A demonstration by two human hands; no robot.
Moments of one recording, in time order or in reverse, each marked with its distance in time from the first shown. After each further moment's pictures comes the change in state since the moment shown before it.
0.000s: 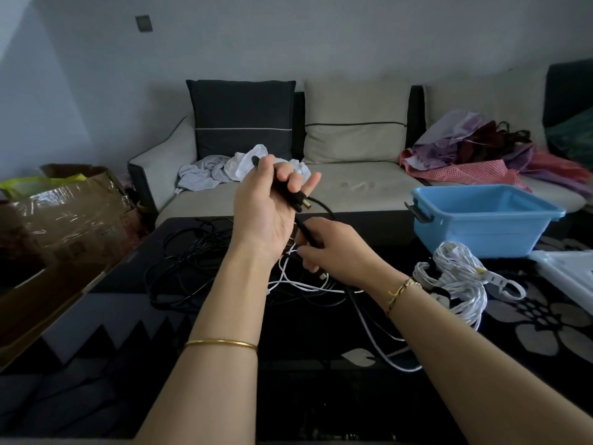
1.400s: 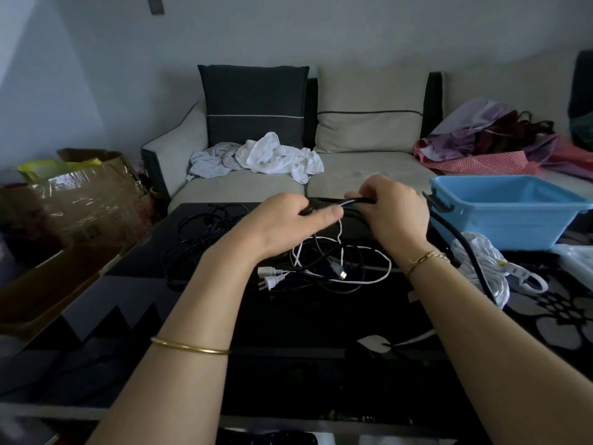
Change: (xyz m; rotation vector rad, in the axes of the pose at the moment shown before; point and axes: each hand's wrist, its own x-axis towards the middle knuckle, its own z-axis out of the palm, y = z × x) left_hand -0.027 0.027 -0.020 1.693 -0.206 -0.293; right_hand 0.013 0.021 -0.020 -0.423 0.494 0.182
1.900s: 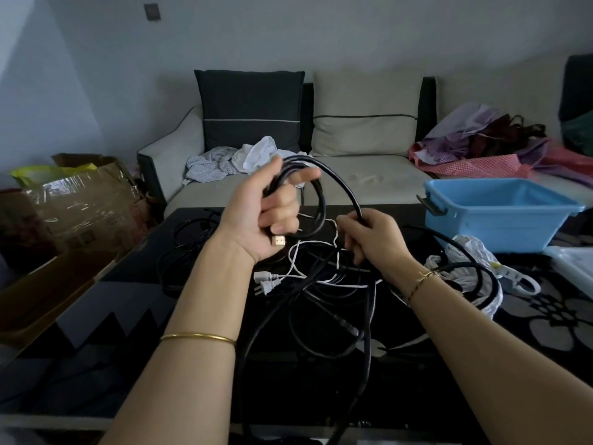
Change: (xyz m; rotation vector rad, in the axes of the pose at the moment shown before) left_hand 0.009 -0.003 -0.006 -1.488 -0.181 -0.029; right_hand -0.020 0.010 0.021 0.898 -0.323 0.260
